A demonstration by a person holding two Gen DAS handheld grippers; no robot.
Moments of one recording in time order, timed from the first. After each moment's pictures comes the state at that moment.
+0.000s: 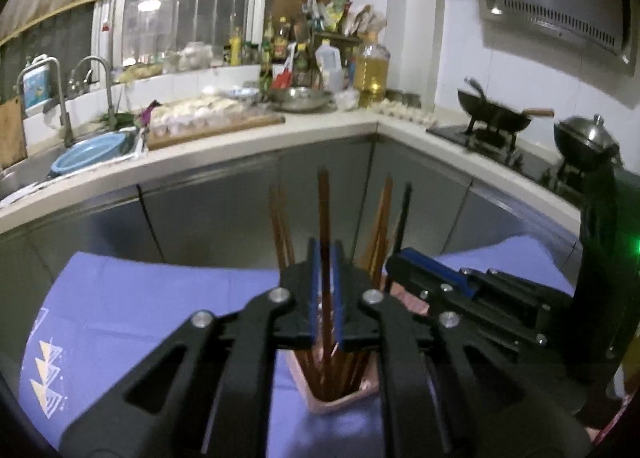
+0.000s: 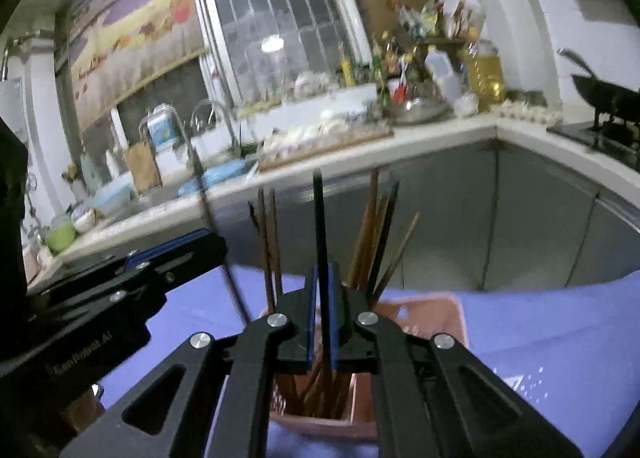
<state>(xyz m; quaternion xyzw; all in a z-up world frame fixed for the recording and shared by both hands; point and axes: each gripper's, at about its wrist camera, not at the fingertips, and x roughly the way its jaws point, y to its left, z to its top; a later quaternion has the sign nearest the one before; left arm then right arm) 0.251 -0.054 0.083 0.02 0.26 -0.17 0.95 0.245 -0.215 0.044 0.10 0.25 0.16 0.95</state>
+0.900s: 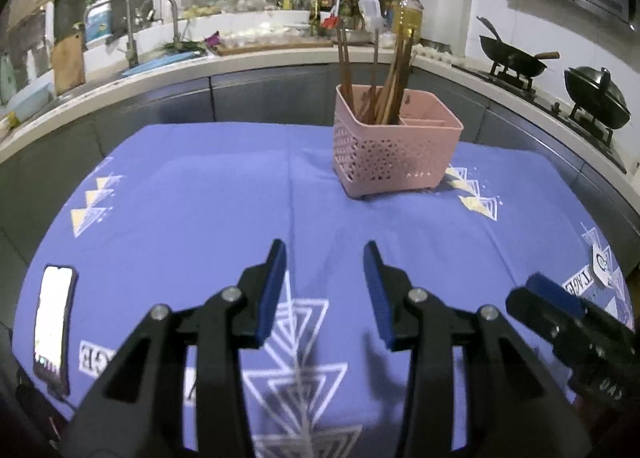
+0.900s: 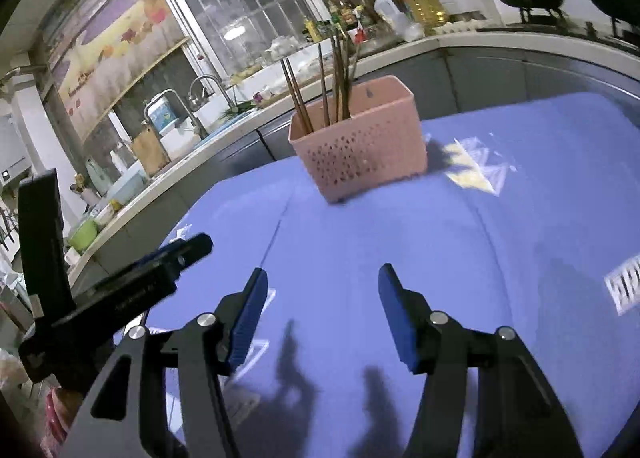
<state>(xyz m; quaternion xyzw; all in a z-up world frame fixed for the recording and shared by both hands) 0.040 0.012 -0.015 0.01 0.32 -0.10 0.94 -0.018 -0.219 -0.042 0.19 0.30 0.13 0.92</state>
